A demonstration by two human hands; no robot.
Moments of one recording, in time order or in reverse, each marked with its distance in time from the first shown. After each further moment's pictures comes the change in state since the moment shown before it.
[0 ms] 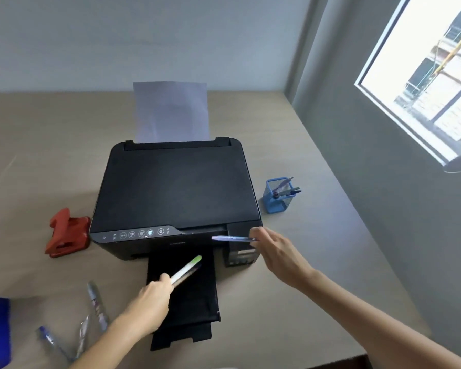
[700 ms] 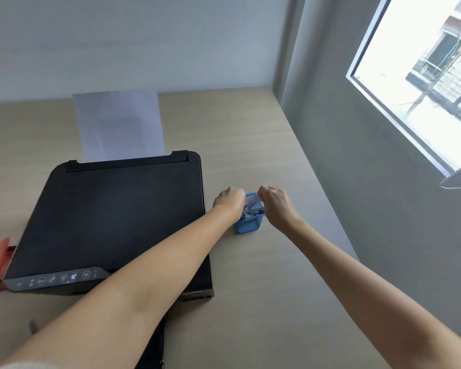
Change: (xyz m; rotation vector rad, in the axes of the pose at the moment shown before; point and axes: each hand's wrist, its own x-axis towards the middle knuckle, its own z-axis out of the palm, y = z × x) left_hand 0.227 0.272 -0.137 0.013 0.156 0.115; right_hand 0.098 0.212 -0.048 -0.137 0.015 0.372
